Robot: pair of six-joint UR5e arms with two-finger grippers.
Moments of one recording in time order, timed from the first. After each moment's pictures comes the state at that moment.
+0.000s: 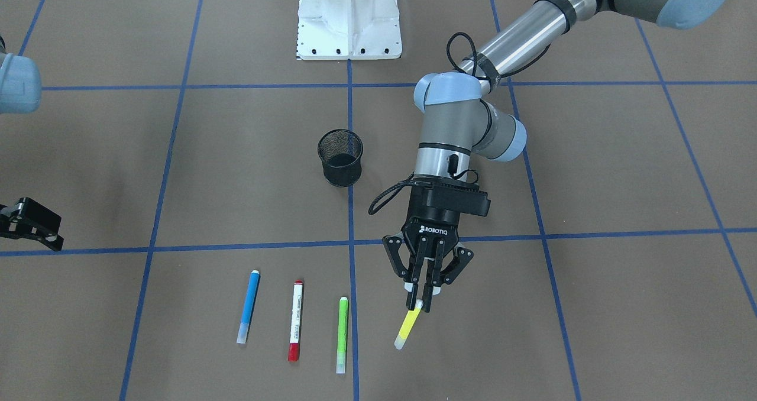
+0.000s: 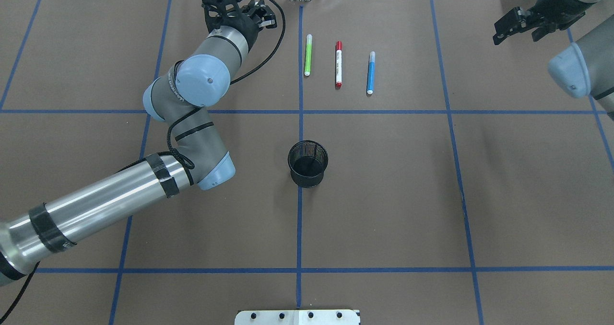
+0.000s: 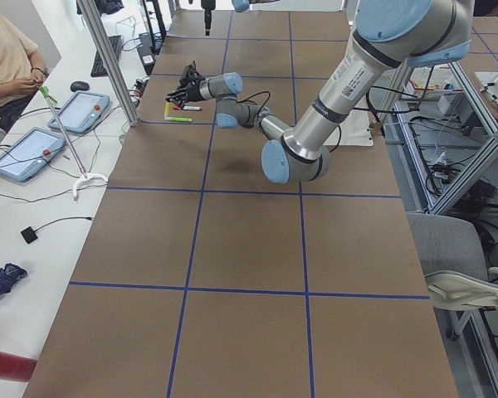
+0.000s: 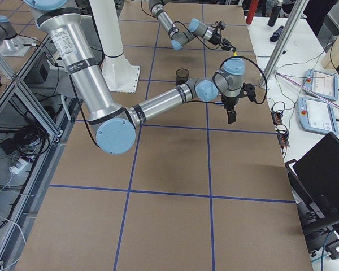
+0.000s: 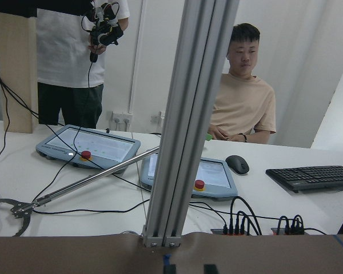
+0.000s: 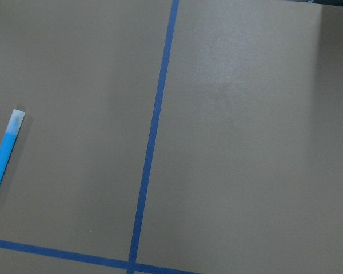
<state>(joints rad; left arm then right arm) -0.66 -2.42 -1.11 -2.61 -1.07 -1.04 1.20 -1.15 1.59 -1.45 2.23 0.51</state>
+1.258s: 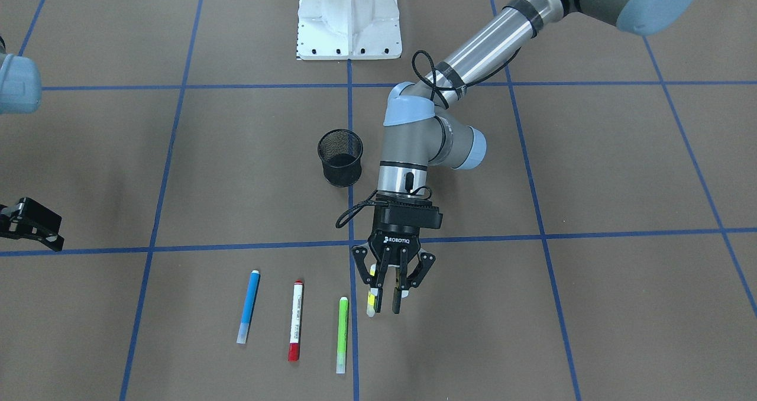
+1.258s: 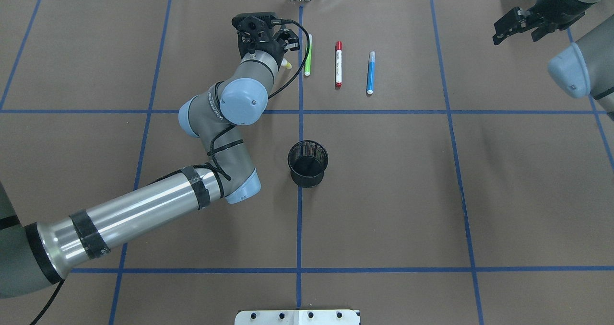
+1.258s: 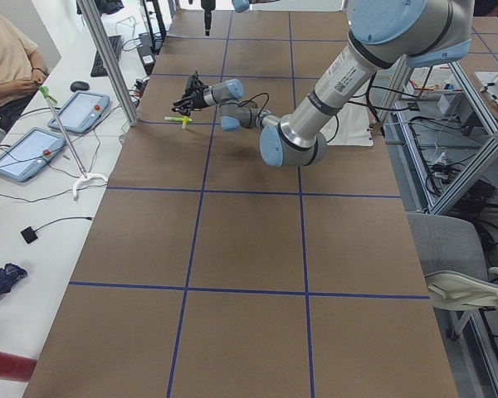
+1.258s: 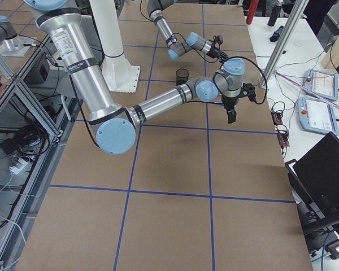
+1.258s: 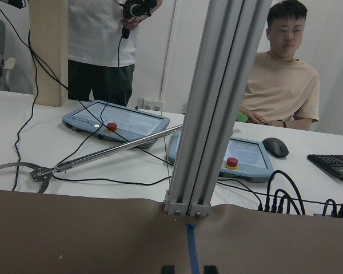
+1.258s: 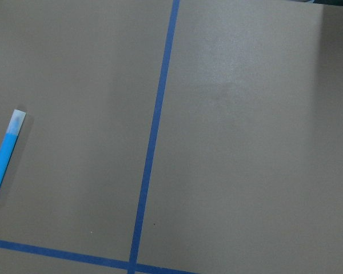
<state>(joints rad) -0.58 -2.52 -0.94 -2.62 -1.00 -1.10 1.20 -1.15 1.59 -1.45 2.23 0.51</state>
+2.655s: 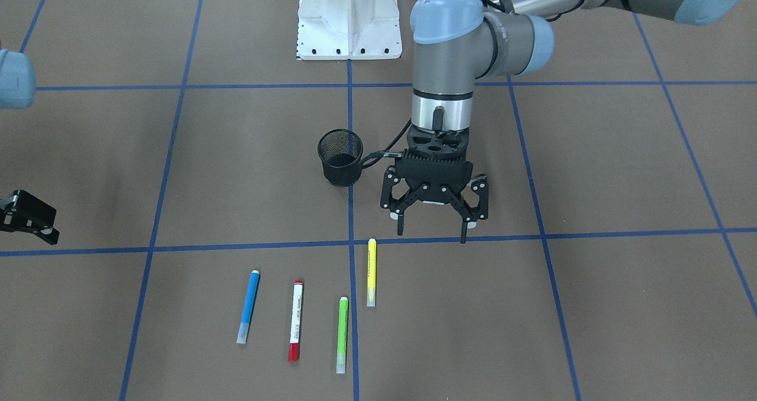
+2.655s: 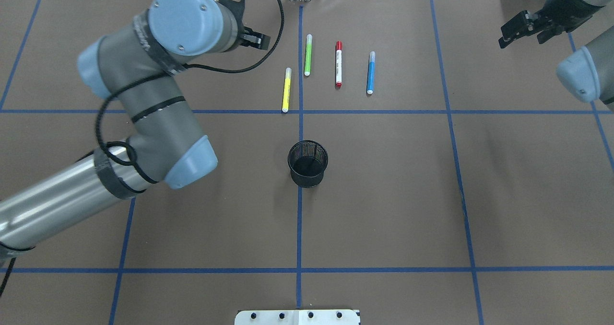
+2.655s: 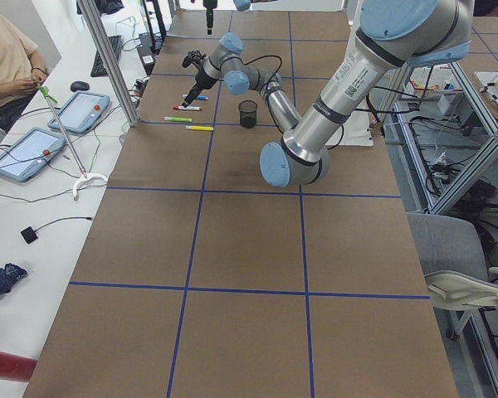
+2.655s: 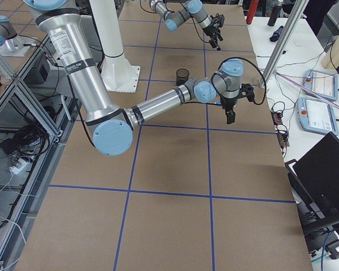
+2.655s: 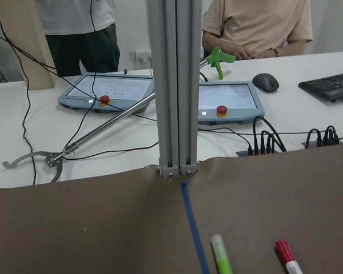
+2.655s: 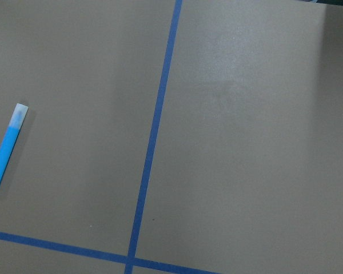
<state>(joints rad) -0.74 -2.33 -1.68 -1.67 -1.51 -0.77 1.21 -1.19 1.63 -1.45 2.25 0.47</state>
